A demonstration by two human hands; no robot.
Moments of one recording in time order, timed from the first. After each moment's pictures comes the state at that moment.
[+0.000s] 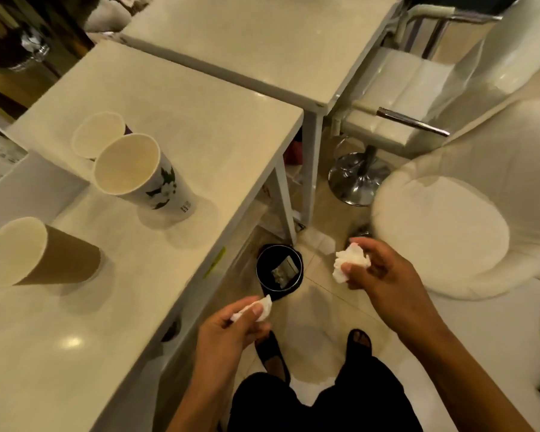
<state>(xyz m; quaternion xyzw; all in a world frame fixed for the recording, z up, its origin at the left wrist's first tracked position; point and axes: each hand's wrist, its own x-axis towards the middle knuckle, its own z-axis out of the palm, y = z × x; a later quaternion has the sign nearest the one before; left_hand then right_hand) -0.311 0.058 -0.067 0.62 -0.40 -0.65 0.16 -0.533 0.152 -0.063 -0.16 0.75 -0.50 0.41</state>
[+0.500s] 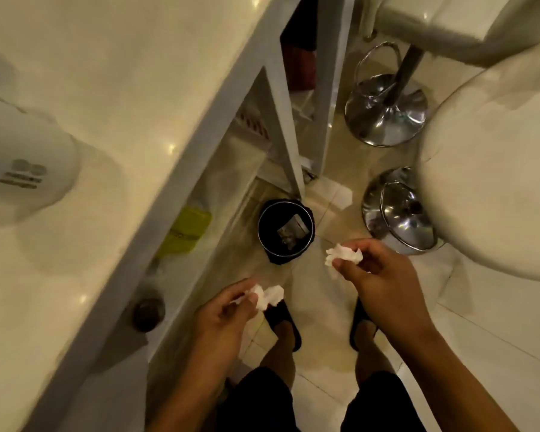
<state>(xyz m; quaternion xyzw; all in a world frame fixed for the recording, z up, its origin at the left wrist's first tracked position) -0.319 0.011 -0.231 0.65 -0.46 -0.60 0.07 -0.518 0.111 -0.257 -0.14 0.78 -0.45 0.41</state>
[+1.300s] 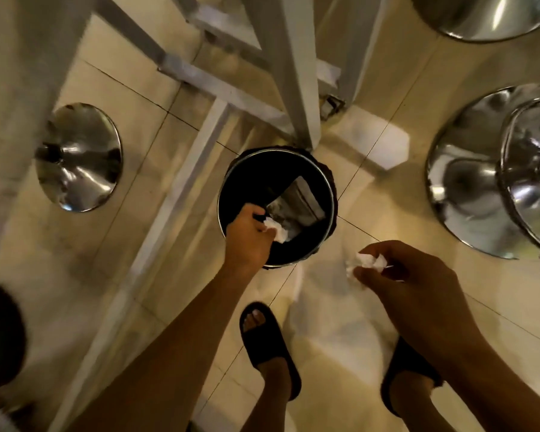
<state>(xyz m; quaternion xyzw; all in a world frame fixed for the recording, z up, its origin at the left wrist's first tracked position) -0.377 -0.088 -0.795 0.63 -0.64 -0.43 -0.06 -0.543 0.088 -0.690 -0.19 0.81 -0.31 0.47</state>
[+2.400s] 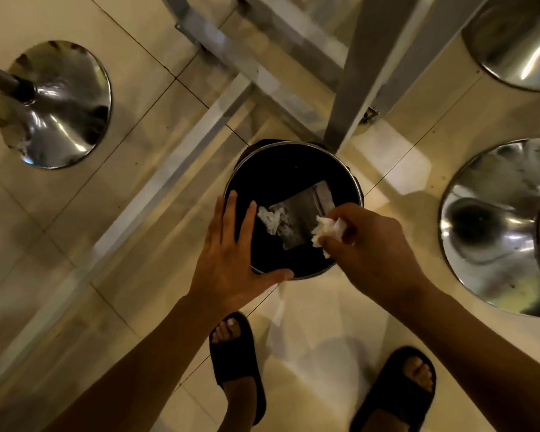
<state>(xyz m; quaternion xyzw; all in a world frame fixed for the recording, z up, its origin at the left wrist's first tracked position) -0.307 -0.074 -0.829 0.45 -0.87 -0.20 -0.08 -0.527 -0.005 -0.765 -0.42 0.78 -0.20 0.42</state>
